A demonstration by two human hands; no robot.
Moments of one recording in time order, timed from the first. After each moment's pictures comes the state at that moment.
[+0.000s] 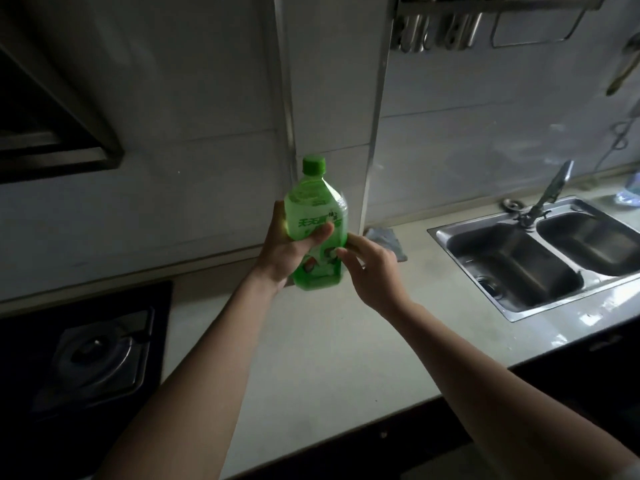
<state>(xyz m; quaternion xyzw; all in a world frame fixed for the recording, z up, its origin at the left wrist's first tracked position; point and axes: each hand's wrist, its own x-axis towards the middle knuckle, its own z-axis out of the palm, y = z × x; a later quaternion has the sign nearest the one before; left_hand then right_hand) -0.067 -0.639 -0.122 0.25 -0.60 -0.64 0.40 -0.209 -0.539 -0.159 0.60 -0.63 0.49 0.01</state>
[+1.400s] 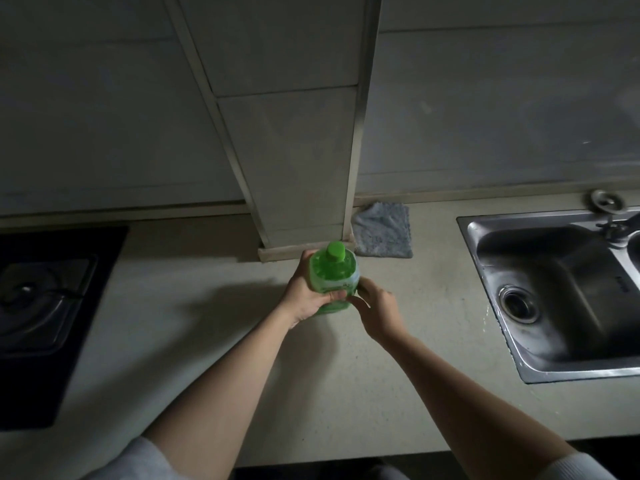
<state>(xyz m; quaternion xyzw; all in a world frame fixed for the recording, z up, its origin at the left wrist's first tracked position) -0.240 -0.677 -0.352 0.45 -0.63 -0.56 0.31 -0.401 -0.598 -0.366 0.58 -0.67 0.36 -0.29</state>
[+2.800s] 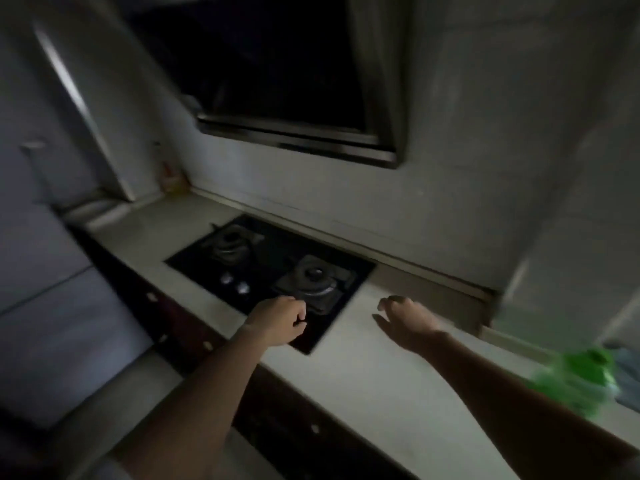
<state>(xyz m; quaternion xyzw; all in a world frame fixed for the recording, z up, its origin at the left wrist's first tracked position) 0.230 -0.497 -0.177 0.72 -0.69 -0.08 0.04 -0.037 -0.592 -0.190 0.90 -0.43 0.09 -0.05</state>
